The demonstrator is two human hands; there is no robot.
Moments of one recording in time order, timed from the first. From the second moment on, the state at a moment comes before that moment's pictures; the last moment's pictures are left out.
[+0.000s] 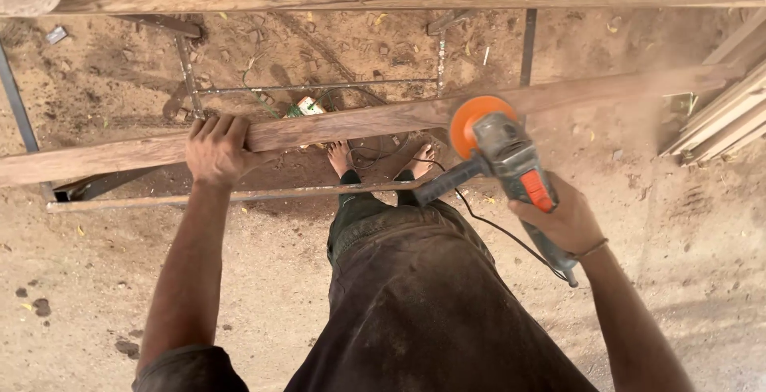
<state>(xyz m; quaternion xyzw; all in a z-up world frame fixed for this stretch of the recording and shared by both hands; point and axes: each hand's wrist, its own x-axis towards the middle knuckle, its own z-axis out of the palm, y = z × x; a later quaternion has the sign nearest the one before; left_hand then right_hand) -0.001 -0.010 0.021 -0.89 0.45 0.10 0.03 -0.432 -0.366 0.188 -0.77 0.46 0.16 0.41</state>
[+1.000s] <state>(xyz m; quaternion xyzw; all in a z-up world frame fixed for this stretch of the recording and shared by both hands) -0.011 -0.016 0.040 -0.88 0.48 0.03 -0.02 -0.462 -0.393 0.181 -0.68 0.55 0.16 0.47</state>
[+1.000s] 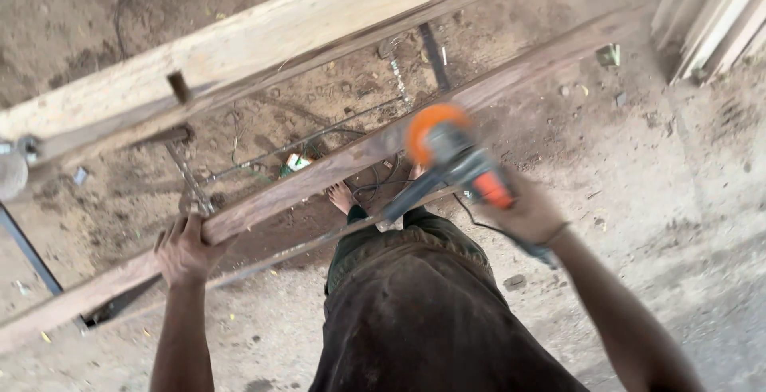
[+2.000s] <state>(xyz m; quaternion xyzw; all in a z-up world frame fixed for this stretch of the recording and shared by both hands) 0.005 0.017 0.003 -0.89 0.46 0.04 0.04 -0.654 -0.612 0.149 -0.56 0.71 -0.03 0.42</state>
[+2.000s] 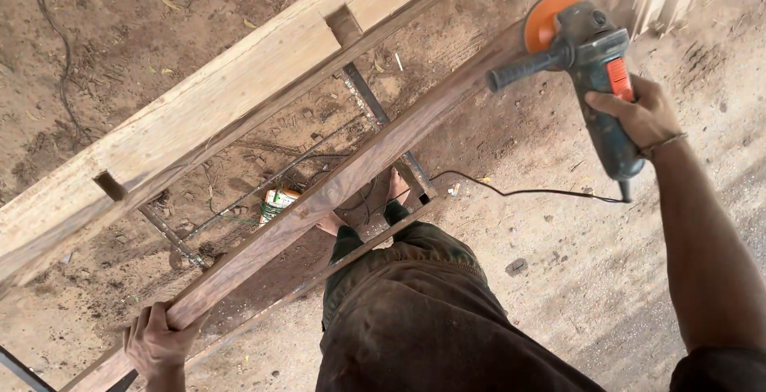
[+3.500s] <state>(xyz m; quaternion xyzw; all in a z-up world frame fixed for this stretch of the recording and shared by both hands) 0.002 0.015 0.009 -0.88 0.47 0.04 0.01 -0.653 -0.550 0.137 -0.66 0.60 0.02 0.45</state>
